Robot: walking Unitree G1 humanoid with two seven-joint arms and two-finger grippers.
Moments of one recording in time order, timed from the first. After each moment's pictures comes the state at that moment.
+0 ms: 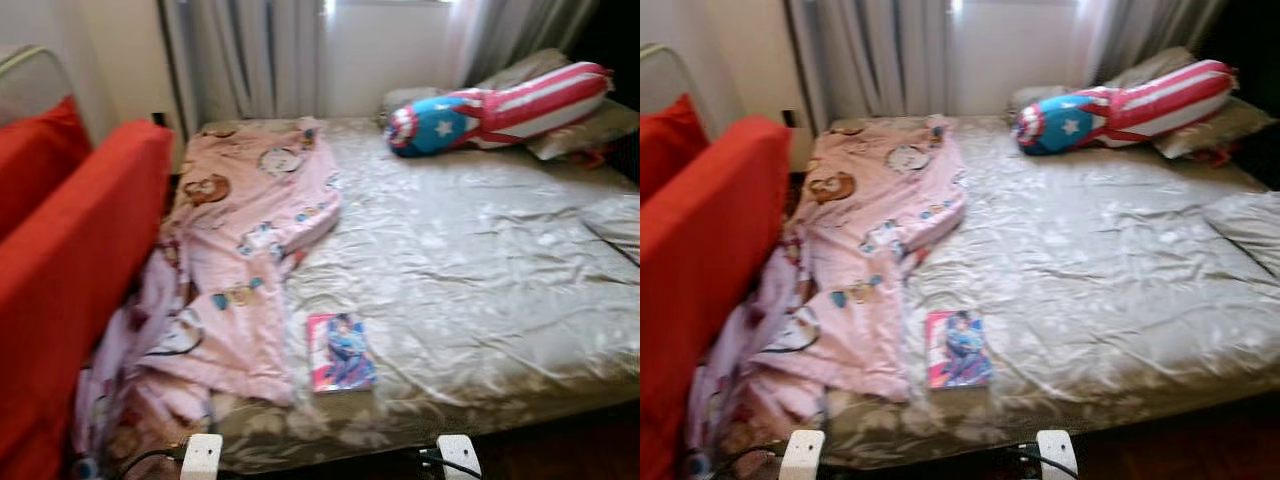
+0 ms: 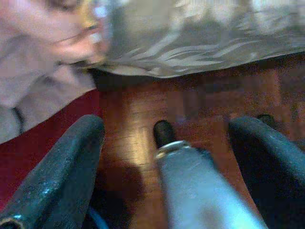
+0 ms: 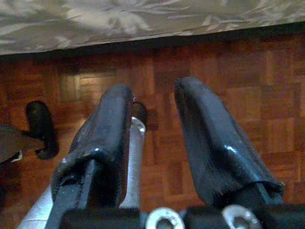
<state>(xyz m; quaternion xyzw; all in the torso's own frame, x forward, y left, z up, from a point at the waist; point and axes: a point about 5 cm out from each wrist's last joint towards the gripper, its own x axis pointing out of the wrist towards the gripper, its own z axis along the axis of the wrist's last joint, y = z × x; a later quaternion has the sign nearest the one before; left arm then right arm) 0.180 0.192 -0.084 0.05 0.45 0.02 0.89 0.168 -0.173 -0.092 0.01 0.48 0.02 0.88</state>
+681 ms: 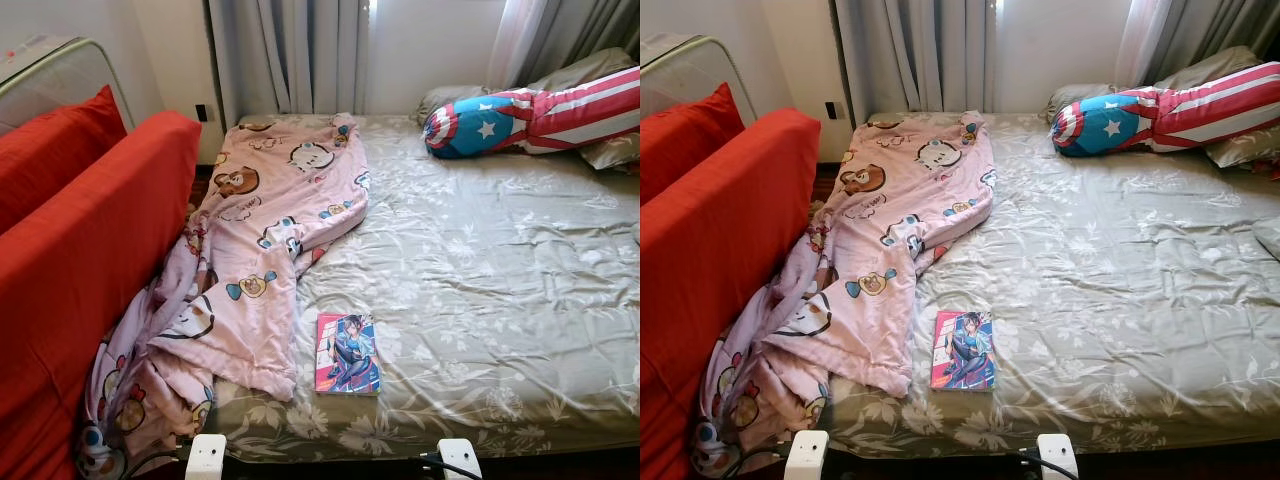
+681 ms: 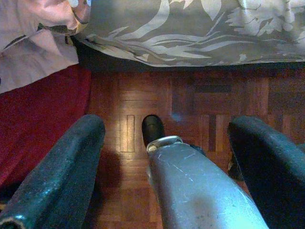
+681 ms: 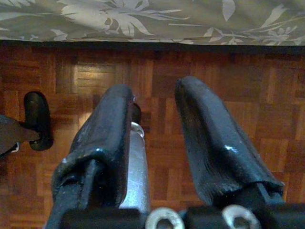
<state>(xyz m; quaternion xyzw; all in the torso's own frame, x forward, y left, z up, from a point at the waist) 0.181 0.189 -0.085 0.02 0.45 0.03 0.89 0.164 -0.173 -0.094 0.01 0.48 0.02 0.87</state>
